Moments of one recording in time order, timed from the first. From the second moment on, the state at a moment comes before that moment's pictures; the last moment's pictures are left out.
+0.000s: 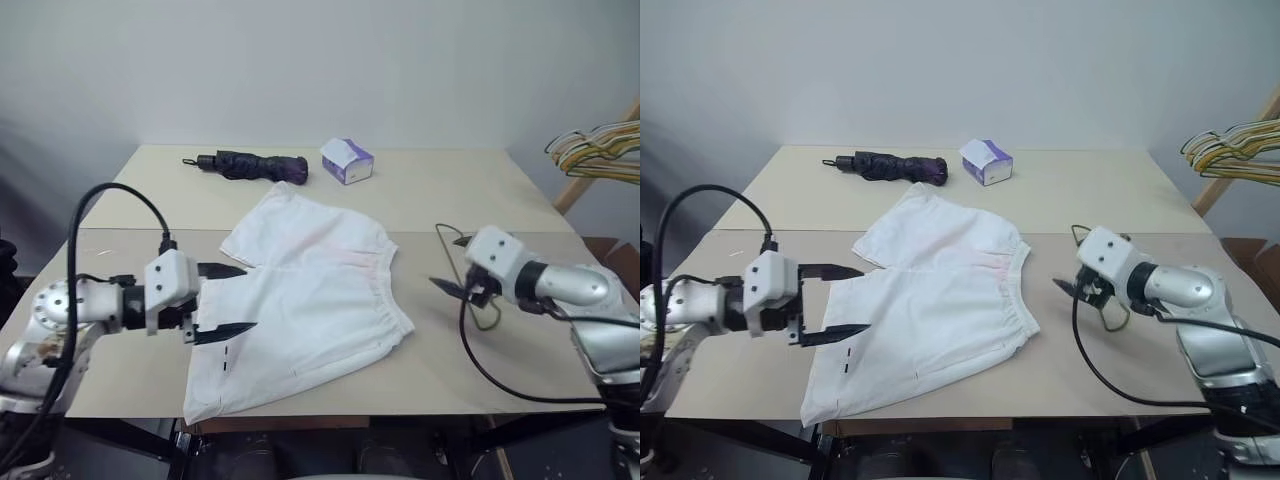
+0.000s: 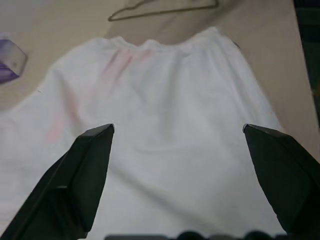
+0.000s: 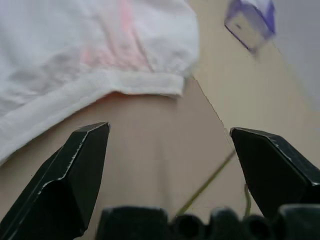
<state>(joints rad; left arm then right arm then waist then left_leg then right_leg) -0.13 0.87 0.11 -0.34 -0.44 0.27 -1.15 -0.32 -0.82 -0.02 -0.16 0.12 0.56 0.74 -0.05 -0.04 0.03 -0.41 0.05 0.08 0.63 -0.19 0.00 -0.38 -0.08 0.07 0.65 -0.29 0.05</state>
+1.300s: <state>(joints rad) -0.26 0.75 0.04 -0.33 -0.47 0.29 -1.08 -0.62 -0.68 0.07 0.52 0.06 0.86 0.68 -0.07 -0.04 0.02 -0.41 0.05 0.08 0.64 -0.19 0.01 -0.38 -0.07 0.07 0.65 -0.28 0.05</state>
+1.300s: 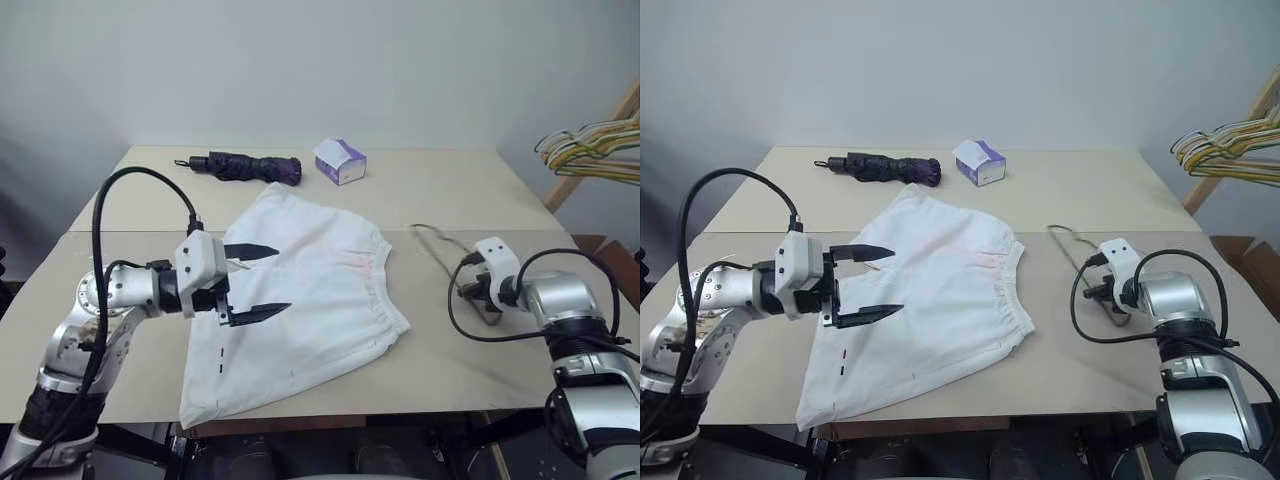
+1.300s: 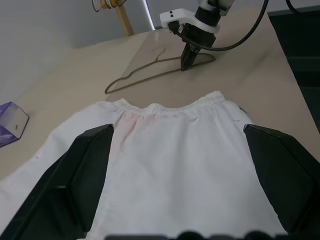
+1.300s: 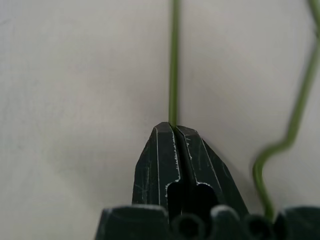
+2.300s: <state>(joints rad) -0.54 0.15 0.26 -0.09 -1.19 0.92 -0.31 -0.25 -0.44 0.16 -0.42 0.02 0.26 0.50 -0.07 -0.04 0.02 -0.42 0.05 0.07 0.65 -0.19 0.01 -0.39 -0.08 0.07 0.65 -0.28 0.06</state>
